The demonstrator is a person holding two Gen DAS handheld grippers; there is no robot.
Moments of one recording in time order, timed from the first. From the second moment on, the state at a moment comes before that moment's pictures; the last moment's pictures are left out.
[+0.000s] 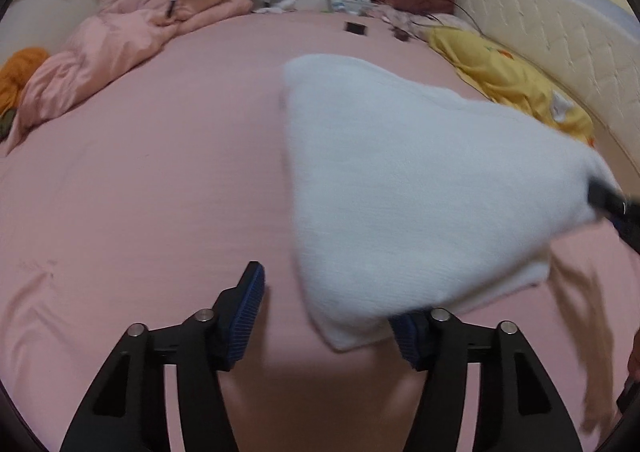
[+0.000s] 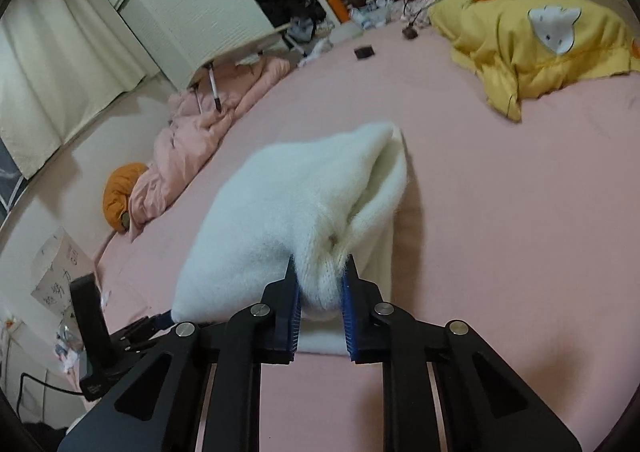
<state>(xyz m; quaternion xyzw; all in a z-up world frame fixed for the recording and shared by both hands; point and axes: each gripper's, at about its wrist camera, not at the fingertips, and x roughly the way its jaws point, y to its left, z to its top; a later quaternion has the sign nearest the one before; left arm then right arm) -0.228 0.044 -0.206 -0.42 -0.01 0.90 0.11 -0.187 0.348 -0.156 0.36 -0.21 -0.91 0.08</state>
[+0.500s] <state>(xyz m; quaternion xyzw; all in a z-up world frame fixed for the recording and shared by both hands) -0.222 0.048 -0.205 -0.40 0.06 0.91 0.05 -0.185 0.352 -0.202 0.41 -0.21 -0.88 0.05</state>
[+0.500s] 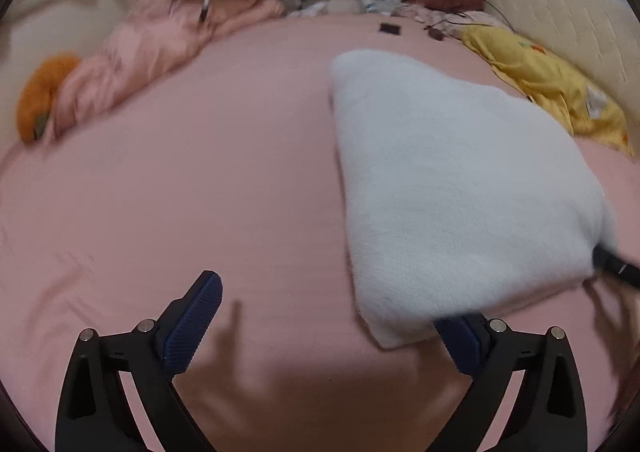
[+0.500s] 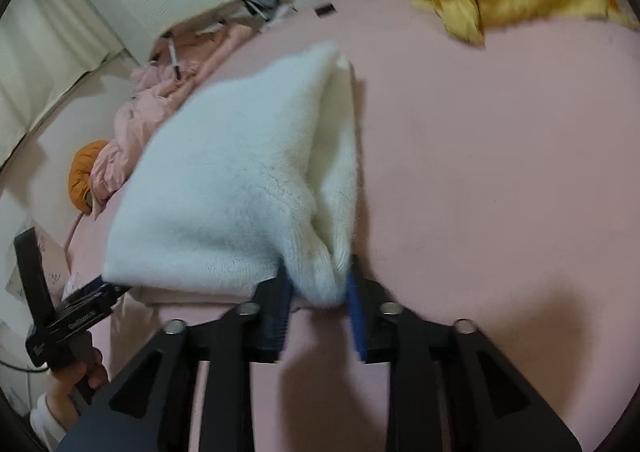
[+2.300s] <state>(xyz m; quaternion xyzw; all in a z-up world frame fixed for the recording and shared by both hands) -0.218 0.053 -0.200 -0.39 0.06 0.92 0.05 -0.289 0.367 -0.140 0.40 -0.12 -0.91 -0.02</state>
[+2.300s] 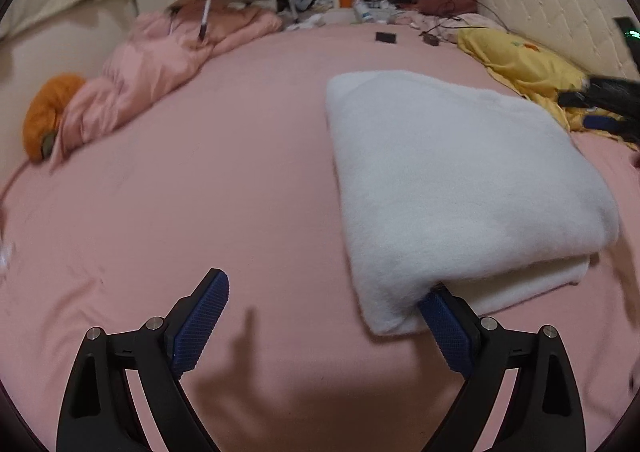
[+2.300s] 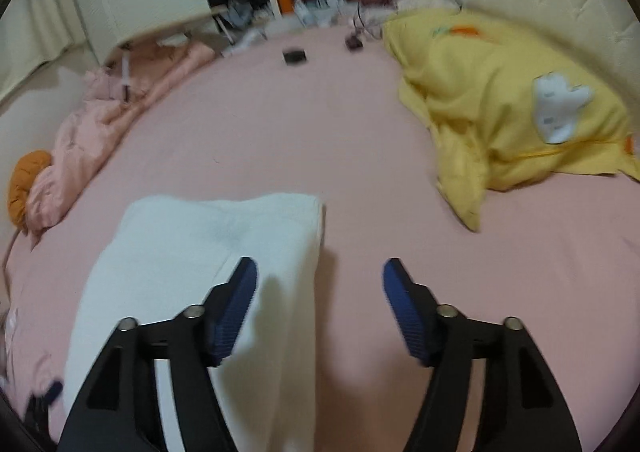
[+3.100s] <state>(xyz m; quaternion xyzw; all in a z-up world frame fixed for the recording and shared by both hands) -0.228 0.030 -0.208 -0.42 0.00 0.91 0.04 -0.231 0.339 -0.193 0.43 -0.23 -0.87 0.05</state>
